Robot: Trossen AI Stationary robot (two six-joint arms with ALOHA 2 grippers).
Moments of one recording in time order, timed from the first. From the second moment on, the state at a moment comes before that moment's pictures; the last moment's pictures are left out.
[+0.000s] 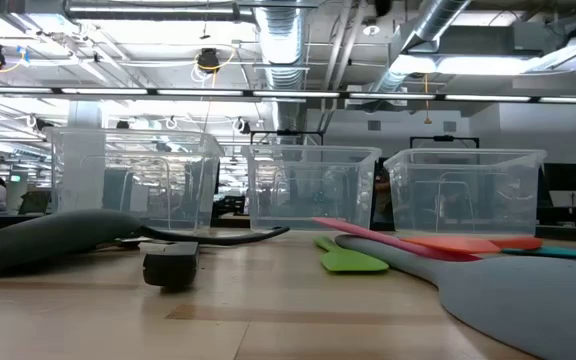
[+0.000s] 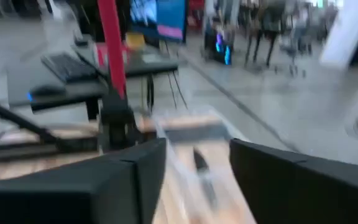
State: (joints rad) left arm -0.06 0.92 0.81 0.55 -0.07 0.25; right arm 0.05 1.30 1.05 0.17 0.33 -0.05
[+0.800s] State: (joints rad) left arm -0.04 1.04 0.81 0.71 -0.06 0.23; right arm -0.03 1.71 1.45 0.29 -0.07 -0.09
